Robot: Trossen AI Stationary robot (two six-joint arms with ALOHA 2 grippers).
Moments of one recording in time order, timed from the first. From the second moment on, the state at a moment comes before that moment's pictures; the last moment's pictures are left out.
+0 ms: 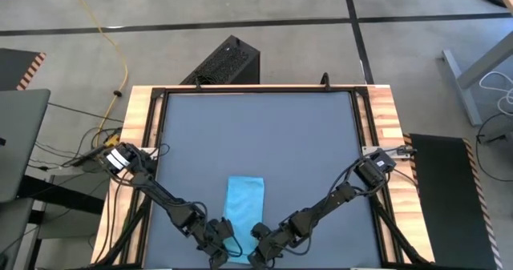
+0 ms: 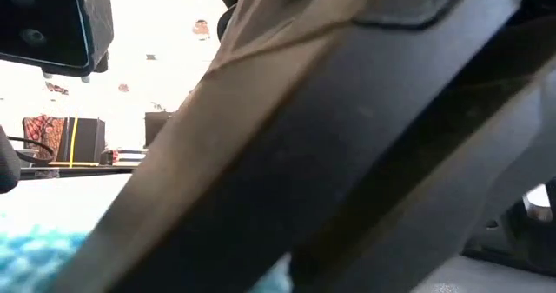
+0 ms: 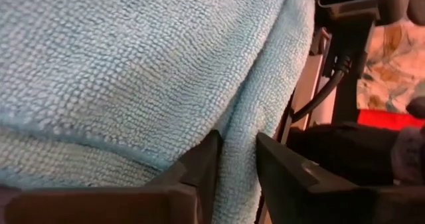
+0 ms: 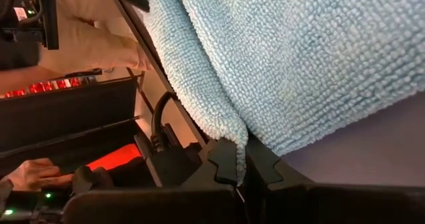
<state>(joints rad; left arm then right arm) -0.73 1.91 0.97 0.06 0.07 -1.25 0.64 2.26 1.48 0.02 -0.08 1.52</state>
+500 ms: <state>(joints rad) -0.75 1.78 0.96 -0.19 0.07 -1.03 0.62 2.26 1.48 0.01 -0.13 1.52</state>
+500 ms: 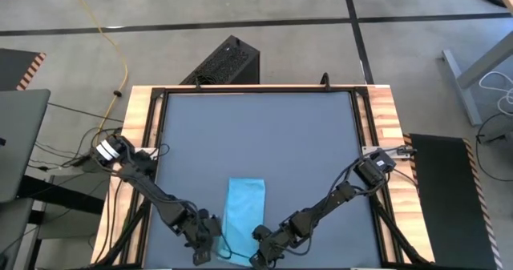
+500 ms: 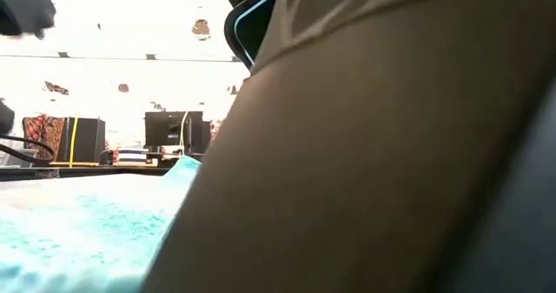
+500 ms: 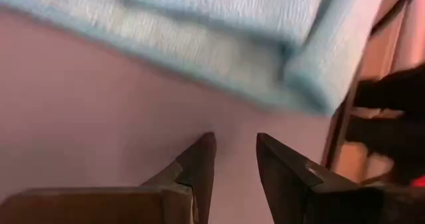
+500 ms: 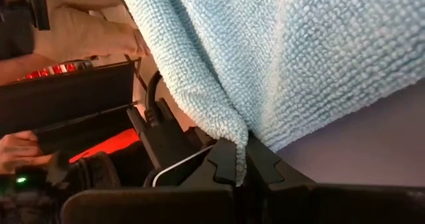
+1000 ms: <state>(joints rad) -0.86 1.76 0.97 0.06 -0.38 -0.52 0.57 2.26 1.48 0.00 -0.12 1.43</state>
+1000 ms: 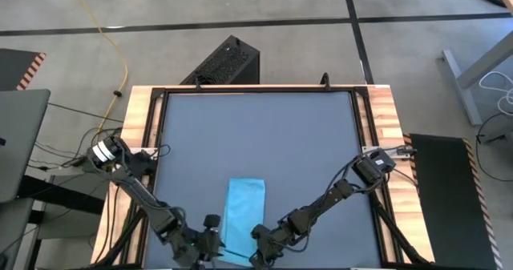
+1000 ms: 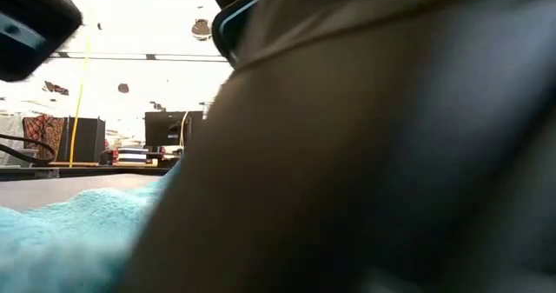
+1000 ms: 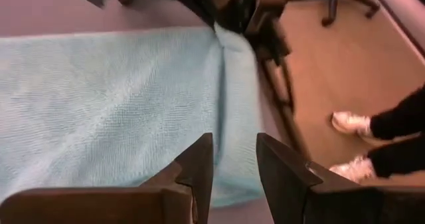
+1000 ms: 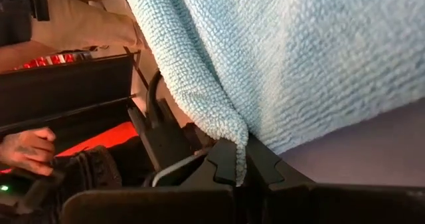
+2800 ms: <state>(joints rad) -0.75 1.83 0.97 -0.10 0.05 -0.62 0.54 2.16 1.48 -0.14 -0.12 1.36</state>
